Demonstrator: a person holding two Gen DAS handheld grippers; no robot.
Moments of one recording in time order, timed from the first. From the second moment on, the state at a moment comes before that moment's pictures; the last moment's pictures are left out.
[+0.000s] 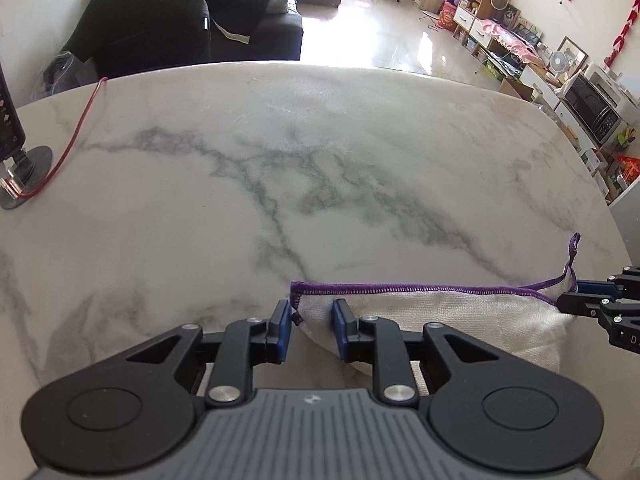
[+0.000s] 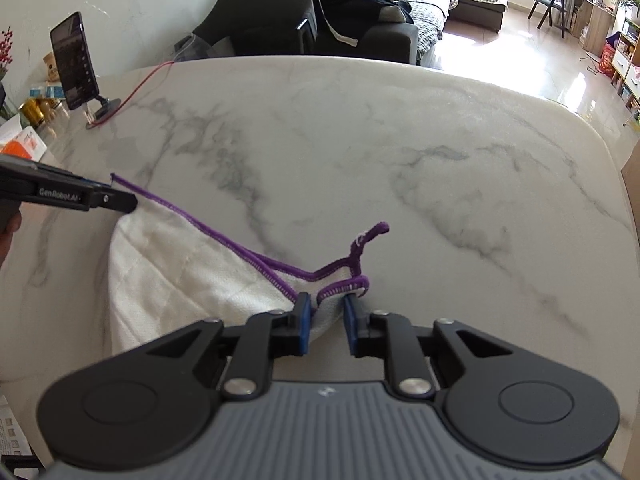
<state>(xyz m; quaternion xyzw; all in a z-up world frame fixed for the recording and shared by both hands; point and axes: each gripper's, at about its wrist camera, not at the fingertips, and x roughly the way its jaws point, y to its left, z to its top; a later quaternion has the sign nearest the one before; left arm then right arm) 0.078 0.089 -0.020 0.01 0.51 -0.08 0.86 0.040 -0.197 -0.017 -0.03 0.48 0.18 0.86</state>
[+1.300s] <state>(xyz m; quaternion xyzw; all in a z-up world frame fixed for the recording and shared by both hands) 0.065 0.089 -0.039 0.04 0.48 -0.11 0.87 0.046 -0.196 -0.016 -0.03 0.47 0.22 0.85</state>
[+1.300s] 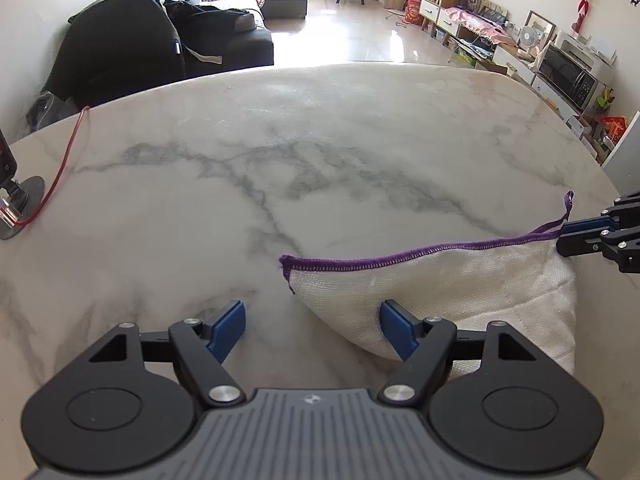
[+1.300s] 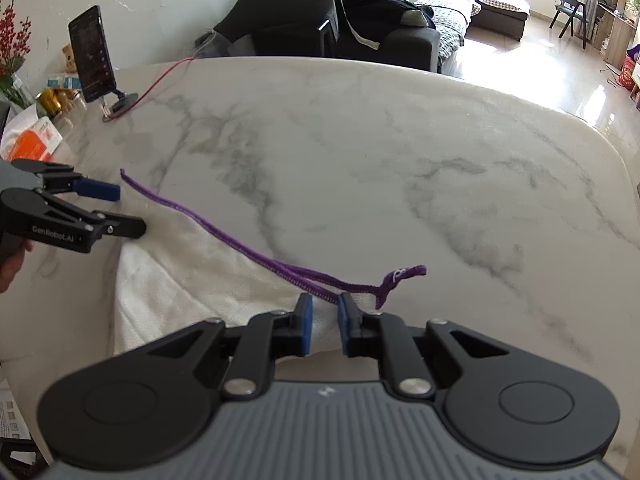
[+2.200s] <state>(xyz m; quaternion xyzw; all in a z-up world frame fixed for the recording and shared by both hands) -0.008 0.050 0.031 0.02 0.48 -0.03 0.88 -0.008 -0.187 0.037 -0.05 0.48 0.11 0.87</state>
